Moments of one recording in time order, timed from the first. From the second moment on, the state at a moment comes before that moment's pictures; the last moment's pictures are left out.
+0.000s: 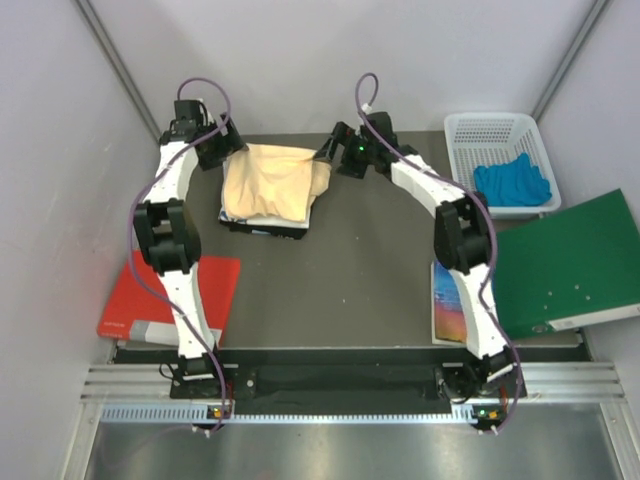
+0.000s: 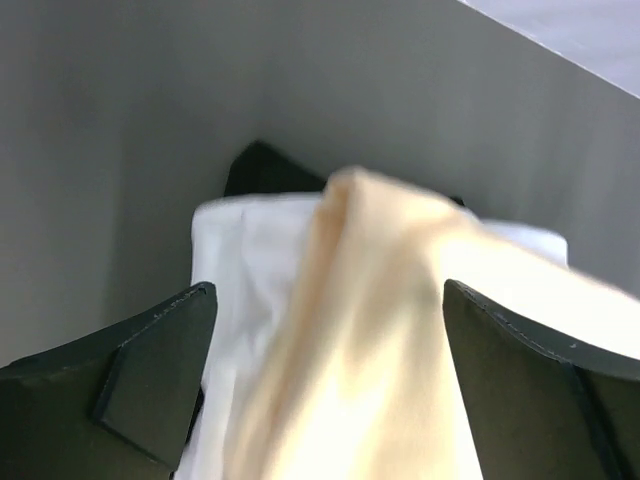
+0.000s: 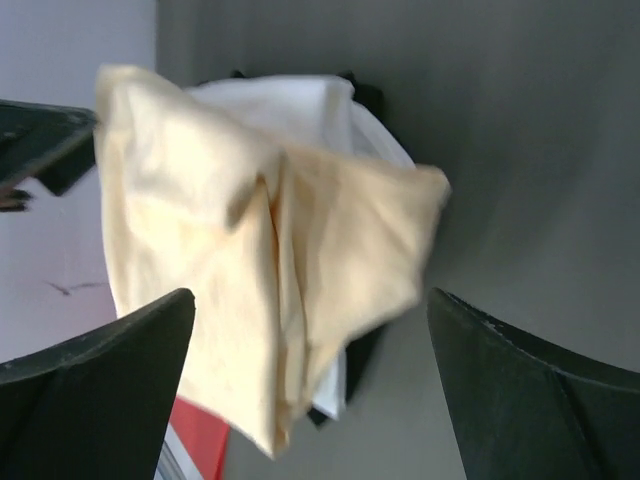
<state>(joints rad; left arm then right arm) 0.09 2.26 2.12 -0.60 0.27 -0.41 0.43 2.38 2.10 -0.23 -0.41 0.80</state>
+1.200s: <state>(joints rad) 0.00 2.25 1.46 0.52 1.03 -1.35 0.32 2.03 1.60 -0.29 -0.41 0.59</state>
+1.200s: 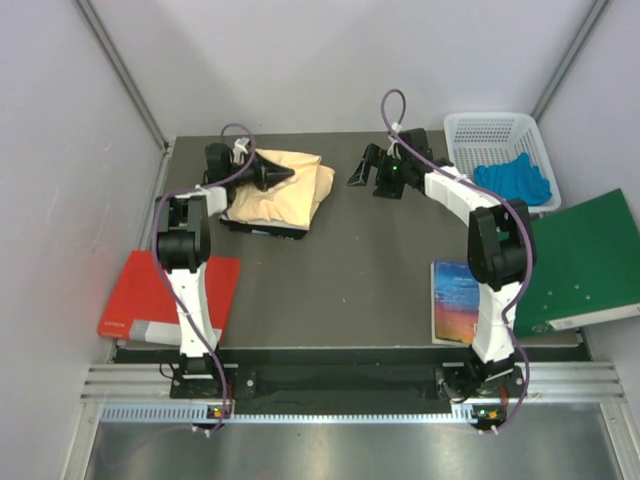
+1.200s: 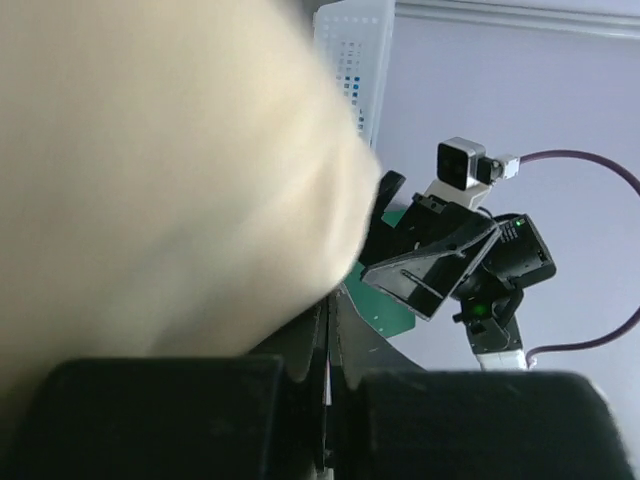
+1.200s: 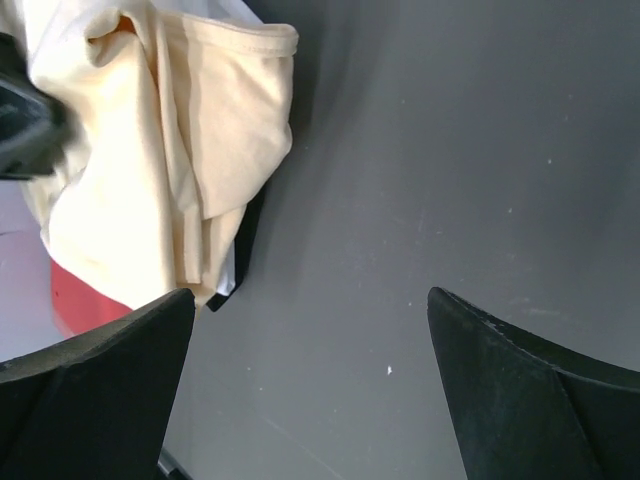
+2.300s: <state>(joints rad) -0.46 2.47 2.22 -0.99 0.23 -0.26 0.14 2.06 1.60 -0.43 -0.37 0.47</state>
